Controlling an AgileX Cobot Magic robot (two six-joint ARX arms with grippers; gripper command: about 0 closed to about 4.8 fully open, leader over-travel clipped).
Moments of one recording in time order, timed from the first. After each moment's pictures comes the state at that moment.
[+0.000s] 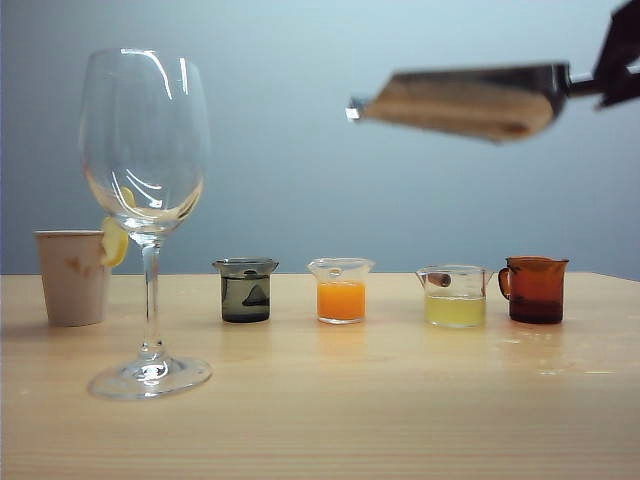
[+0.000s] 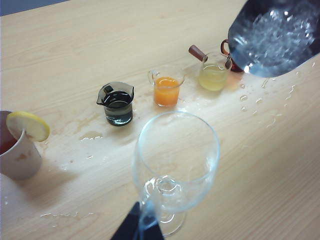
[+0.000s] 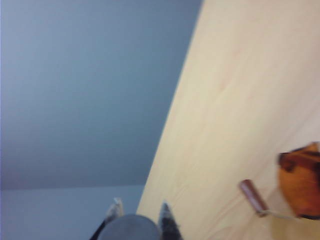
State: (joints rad) left arm -0.55 0.59 0.87 -0.73 0.07 0.00; right arm 0.06 1.09 0.69 0.20 -0.13 1.34
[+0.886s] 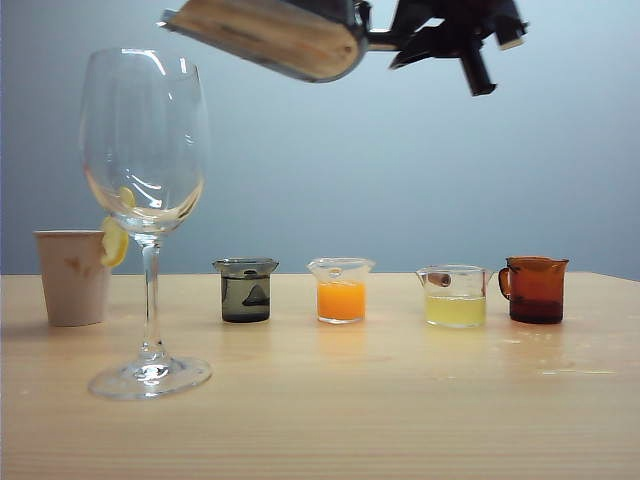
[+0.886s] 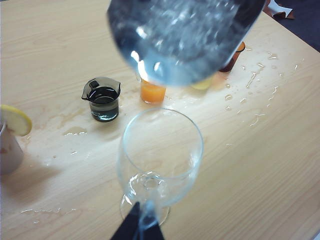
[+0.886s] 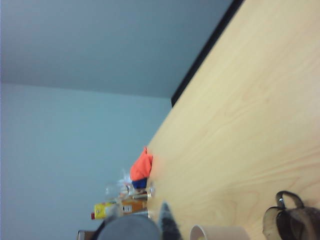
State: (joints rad) left arm -0.55 0.59 0.88 -0.75 0.11 -0.04; right arm 0.41 1.50 1.23 0.08 -0.16 1.33
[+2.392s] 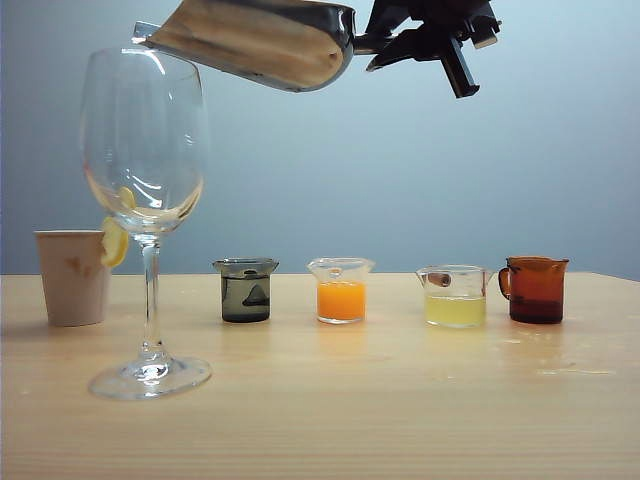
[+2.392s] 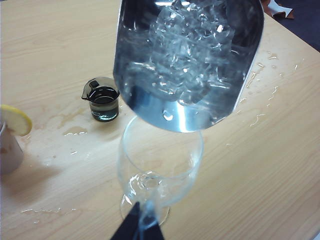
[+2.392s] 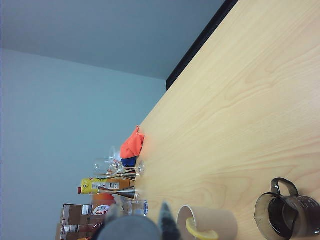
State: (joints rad) left arm -0.55 0.59 0.88 -0.75 0.11 -0.04; right arm 0.46 1.51 1.24 0.07 -0.20 1.24
